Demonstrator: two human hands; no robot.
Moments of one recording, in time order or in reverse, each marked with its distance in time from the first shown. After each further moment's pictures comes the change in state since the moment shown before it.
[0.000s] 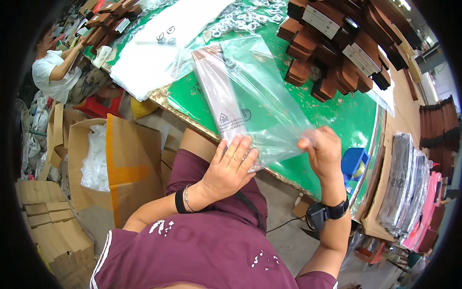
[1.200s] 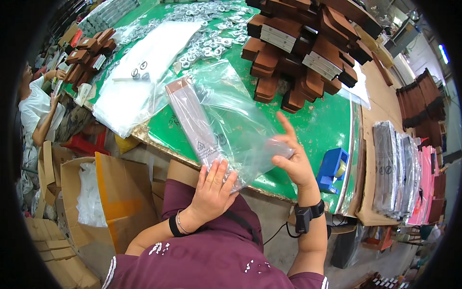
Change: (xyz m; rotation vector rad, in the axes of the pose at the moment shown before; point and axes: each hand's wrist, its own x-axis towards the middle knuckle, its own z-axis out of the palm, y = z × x) left_hand -0.001 -0.001 0.002 -0.051 0.027 0.032; right_hand -0.009 -0.004 0.023 1.223 0.210 0.587
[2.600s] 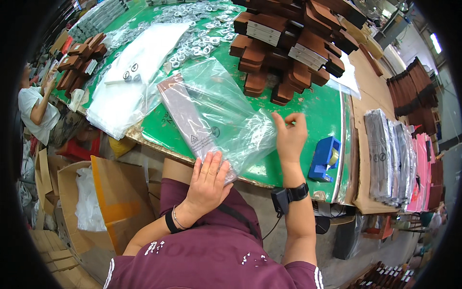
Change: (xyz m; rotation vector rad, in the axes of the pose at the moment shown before) left_hand 0.006 -0.003 -0.002 -0.006 -0.027 0.013; right_hand 0.027 0.026 -0.013 -1.165 0.605 -0.352
